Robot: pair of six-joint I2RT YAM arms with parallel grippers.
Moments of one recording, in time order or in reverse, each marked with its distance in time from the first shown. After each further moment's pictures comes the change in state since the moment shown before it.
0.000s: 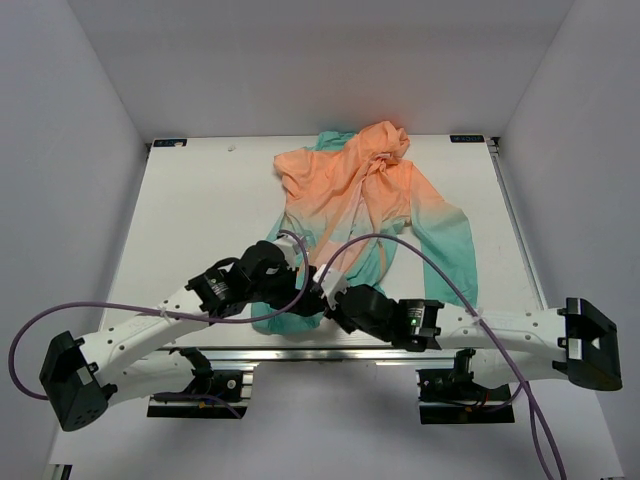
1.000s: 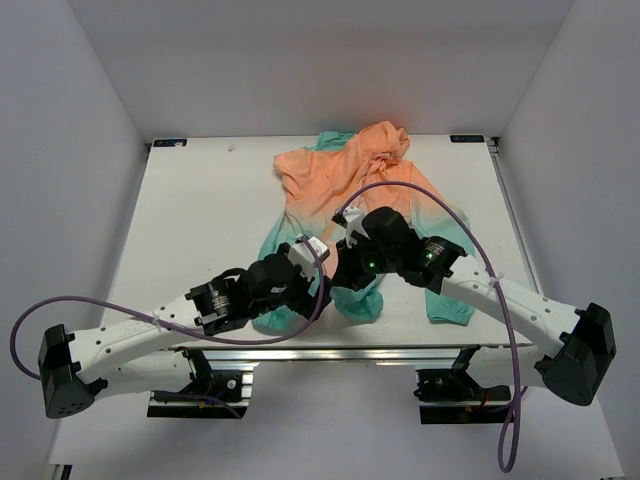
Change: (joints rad) left arm -0.210 -0.032 0.058 0.103 -0.333 0.365; right arm -0.435 0.060 0.358 -0.393 -0.626 0.237
